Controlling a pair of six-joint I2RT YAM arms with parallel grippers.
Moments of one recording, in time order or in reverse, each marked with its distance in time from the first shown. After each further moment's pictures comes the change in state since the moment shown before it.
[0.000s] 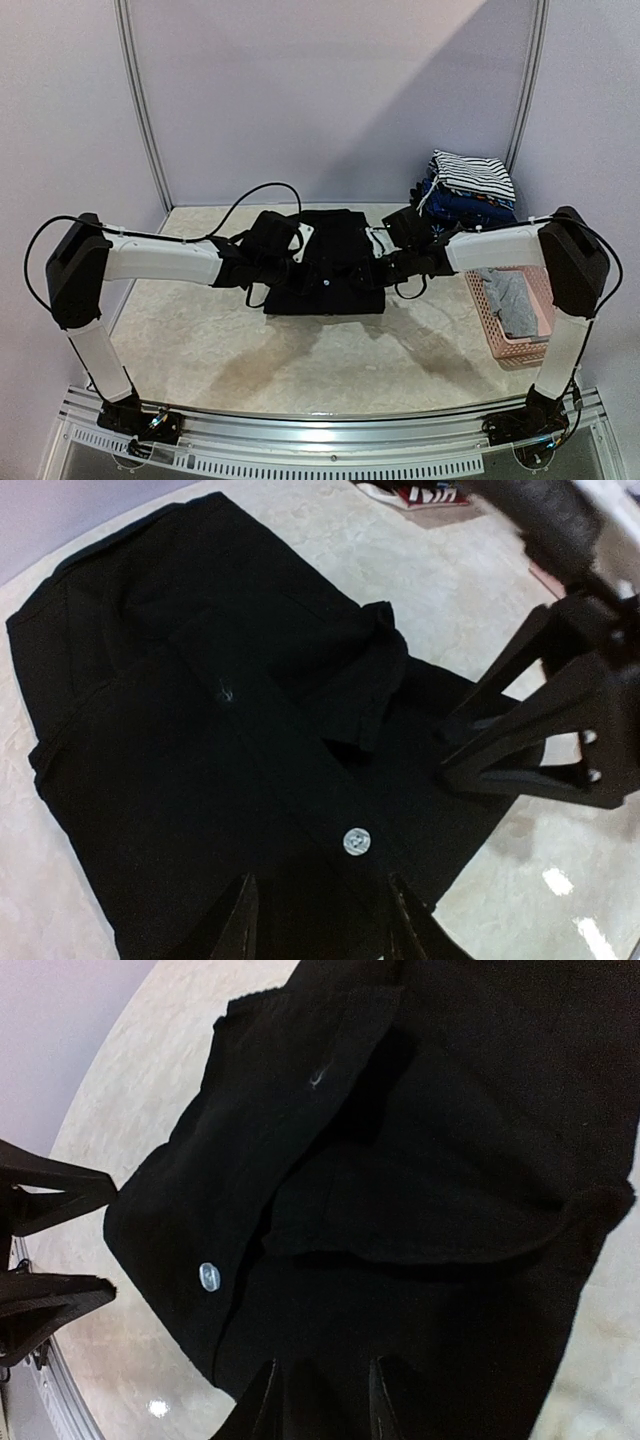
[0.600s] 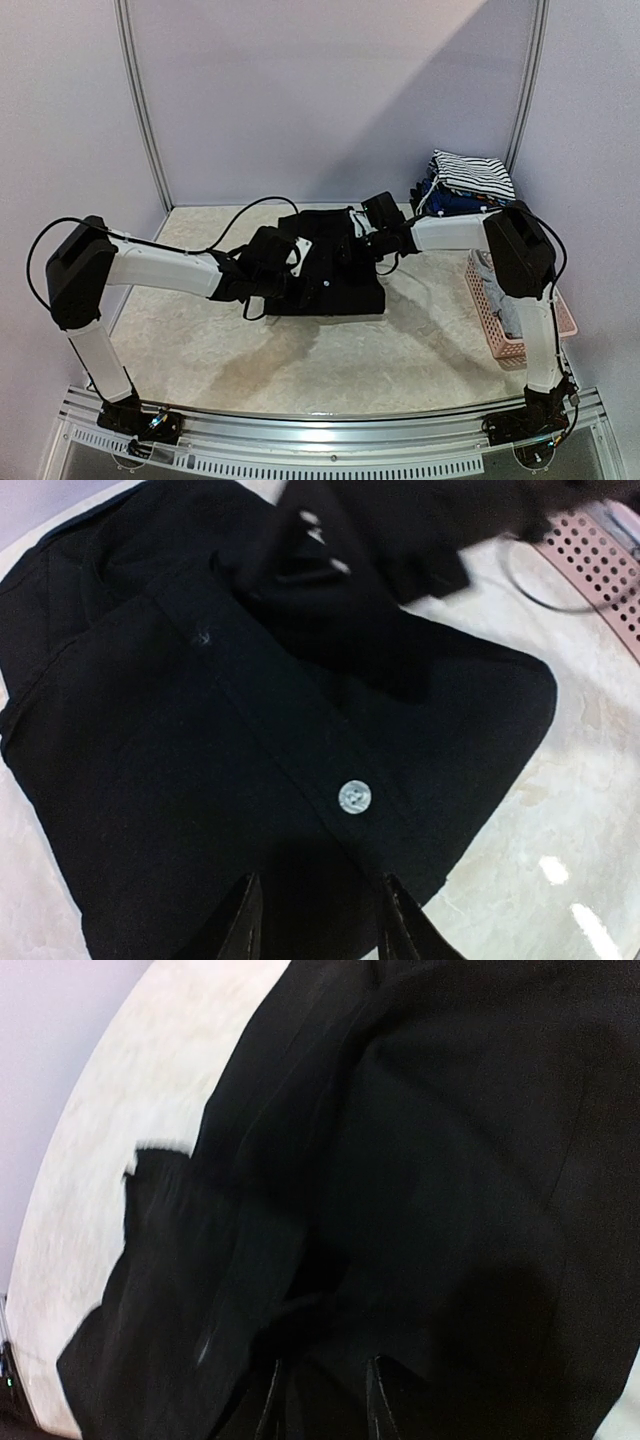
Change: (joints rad) left arm -0.013 -0.001 -0.103 0.087 0.019 -0.006; right arm -0.057 0.373 0.428 -0.042 -0.003 0.005
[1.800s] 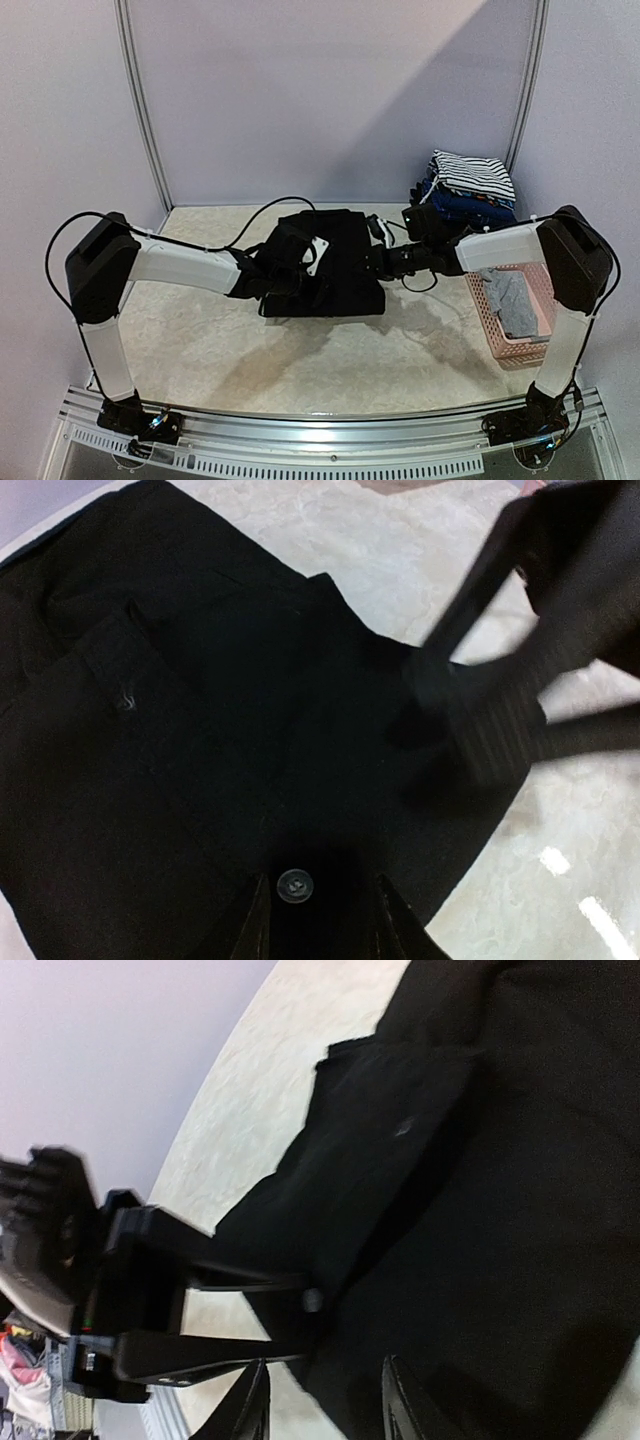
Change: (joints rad) left arm -0.019 0.112 0.110 0.015 0.039 0.032; right arm -0.035 -0.352 -0.495 0.283 -0.311 0.111
